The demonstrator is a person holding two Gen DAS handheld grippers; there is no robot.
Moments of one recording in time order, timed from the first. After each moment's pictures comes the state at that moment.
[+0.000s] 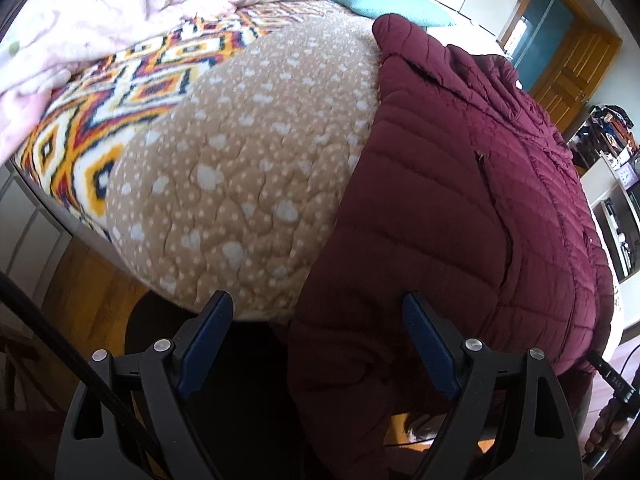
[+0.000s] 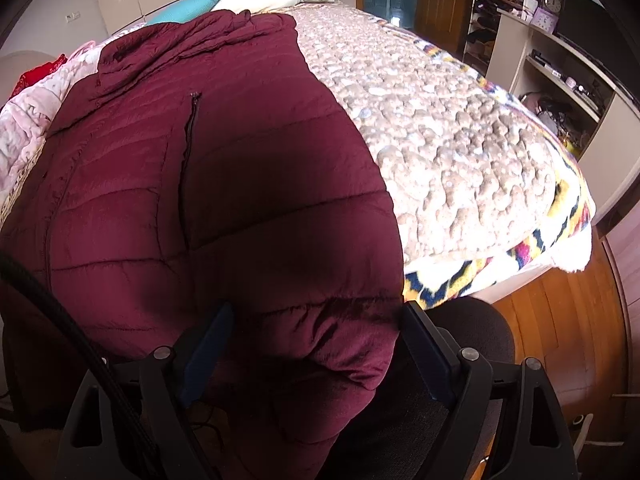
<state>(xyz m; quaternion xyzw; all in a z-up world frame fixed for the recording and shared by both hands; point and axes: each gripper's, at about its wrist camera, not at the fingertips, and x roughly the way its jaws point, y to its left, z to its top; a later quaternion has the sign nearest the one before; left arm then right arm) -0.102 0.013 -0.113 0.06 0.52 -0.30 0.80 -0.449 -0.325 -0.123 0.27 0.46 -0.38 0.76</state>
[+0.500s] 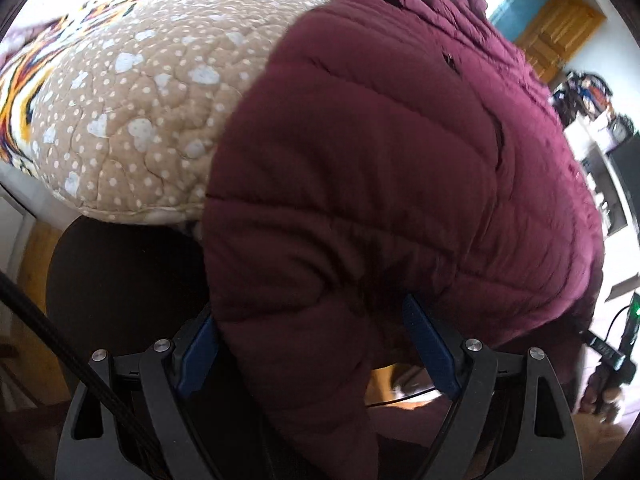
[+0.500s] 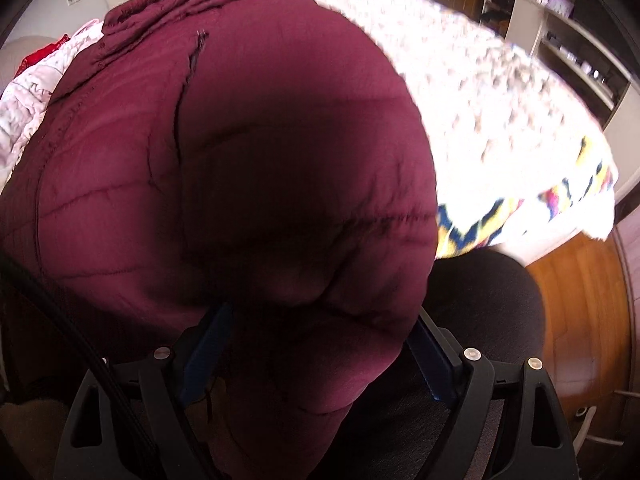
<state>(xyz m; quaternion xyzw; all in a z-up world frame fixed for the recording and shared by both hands) -0.138 -0.004 -0.159 0.09 0.56 -0.35 0.74 -0.452 -0.311 -0.162 0.31 0.49 -0.34 0.74</state>
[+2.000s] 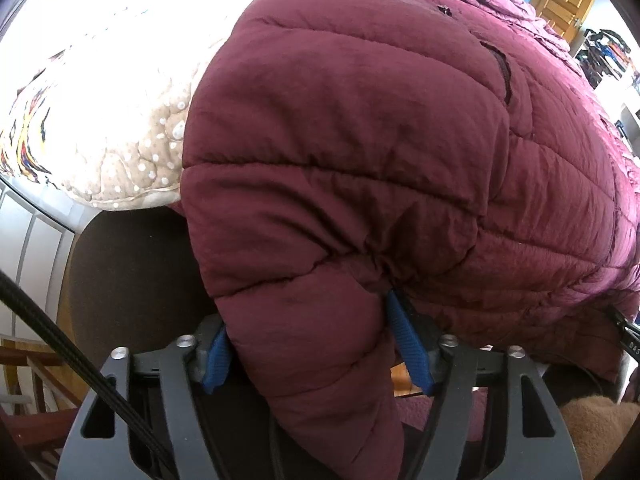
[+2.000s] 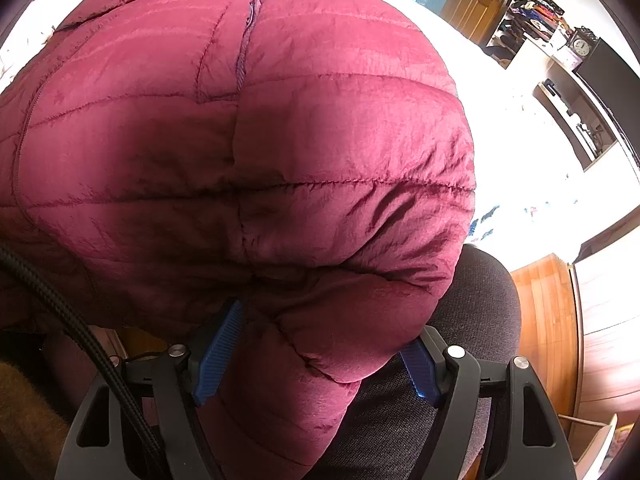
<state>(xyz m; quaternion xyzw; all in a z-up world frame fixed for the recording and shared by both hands) -0.159 -0.024 -0.171 0.17 0.54 -0.30 0.77 -0.423 -0.259 -0.159 0.17 0.55 -0.38 0.73</state>
